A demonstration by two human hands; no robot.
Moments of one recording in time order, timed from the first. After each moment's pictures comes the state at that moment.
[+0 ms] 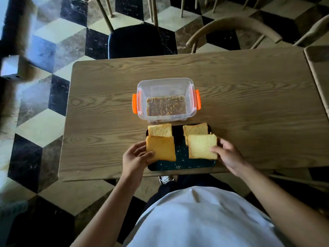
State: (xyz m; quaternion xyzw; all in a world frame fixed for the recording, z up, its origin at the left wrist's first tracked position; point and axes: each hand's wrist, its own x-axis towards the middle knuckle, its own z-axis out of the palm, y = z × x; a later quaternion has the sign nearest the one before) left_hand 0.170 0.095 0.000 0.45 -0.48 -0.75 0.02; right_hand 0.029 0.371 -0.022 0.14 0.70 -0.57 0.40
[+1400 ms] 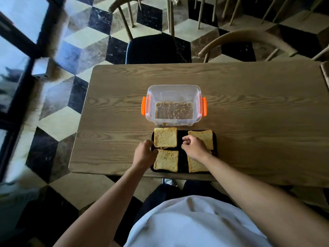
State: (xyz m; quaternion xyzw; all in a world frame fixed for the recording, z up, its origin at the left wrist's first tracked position) left_hand 0.135 0.099 -0.016 0.40 -0.83 -0.37 -0.11; right_hand 0.018 0.264 -0.043 -0.06 0.85 -0.34 0.40
